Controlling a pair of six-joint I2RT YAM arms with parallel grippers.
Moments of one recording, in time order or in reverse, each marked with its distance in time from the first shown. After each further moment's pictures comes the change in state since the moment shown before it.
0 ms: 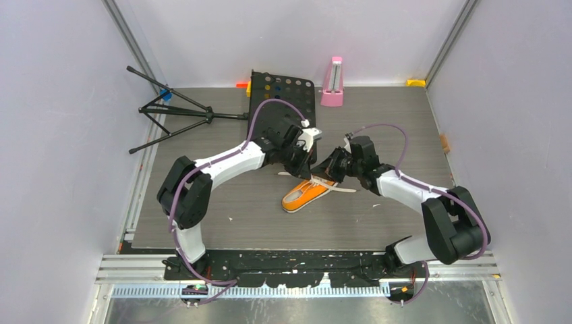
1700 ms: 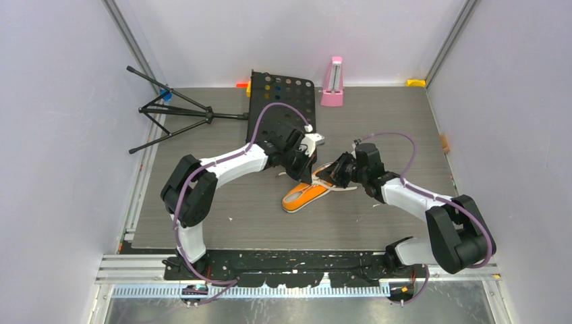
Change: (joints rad) left arm -0.016 0.031 -0.025 0.033 0.024 0.050; right arm -0.012 -0.073 -0.101 0.035 0.053 0.058
